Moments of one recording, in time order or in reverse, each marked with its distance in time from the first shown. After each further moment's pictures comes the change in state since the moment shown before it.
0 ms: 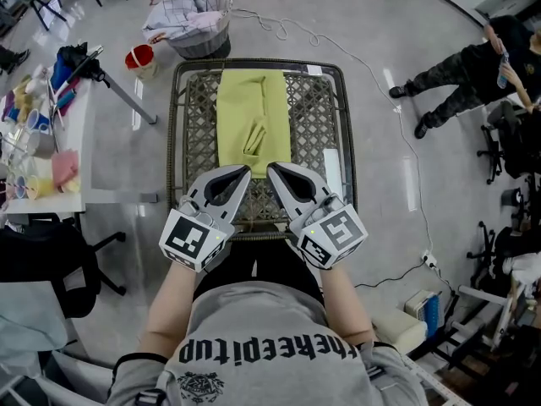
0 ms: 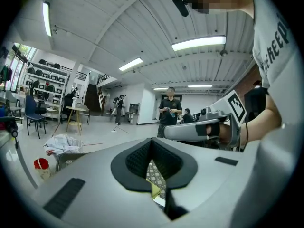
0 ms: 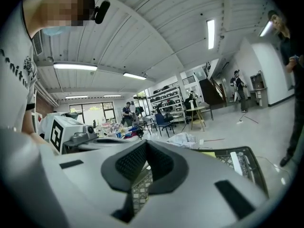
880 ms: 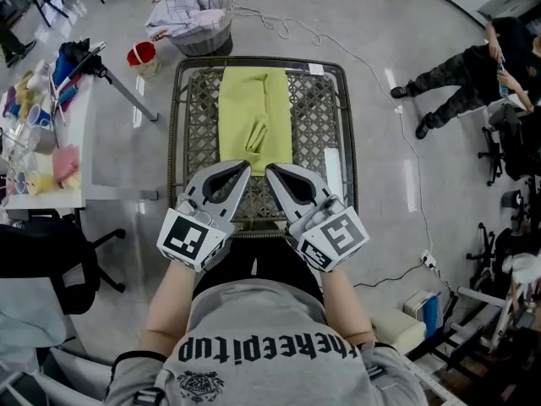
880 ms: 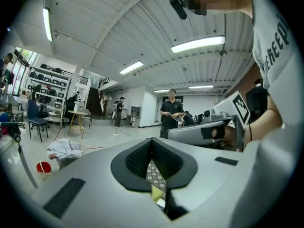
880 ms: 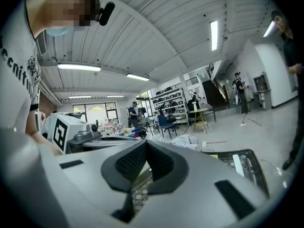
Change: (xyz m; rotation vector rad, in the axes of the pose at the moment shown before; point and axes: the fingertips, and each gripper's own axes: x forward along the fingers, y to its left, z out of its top) left arm -0.006 0.002 0.015 0.017 -0.036 0.027; right arm -0.002 0.014 0.008 -0.022 -0.014 0.029
